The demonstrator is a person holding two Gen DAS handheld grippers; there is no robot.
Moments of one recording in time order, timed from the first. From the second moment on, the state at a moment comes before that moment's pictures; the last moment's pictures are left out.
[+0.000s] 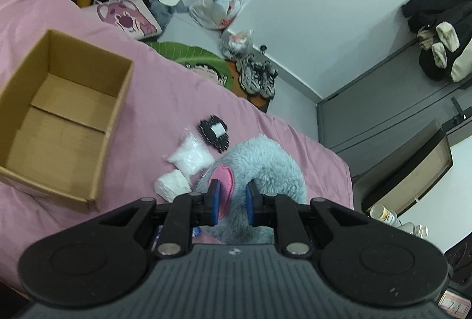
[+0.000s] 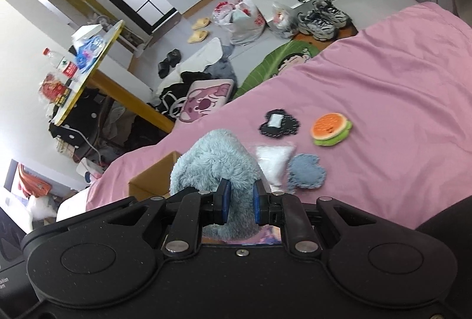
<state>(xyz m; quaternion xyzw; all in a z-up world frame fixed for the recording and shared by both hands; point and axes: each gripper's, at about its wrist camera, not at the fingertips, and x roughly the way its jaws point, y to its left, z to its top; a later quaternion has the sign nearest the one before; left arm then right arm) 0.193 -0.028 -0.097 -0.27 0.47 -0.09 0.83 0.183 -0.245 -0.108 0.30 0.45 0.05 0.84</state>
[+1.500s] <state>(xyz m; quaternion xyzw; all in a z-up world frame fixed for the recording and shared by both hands) 0.240 0.156 -0.153 -0.36 0.43 0.02 0.83 0.274 -0.068 -0.152 0.27 0.50 0.13 0.81</state>
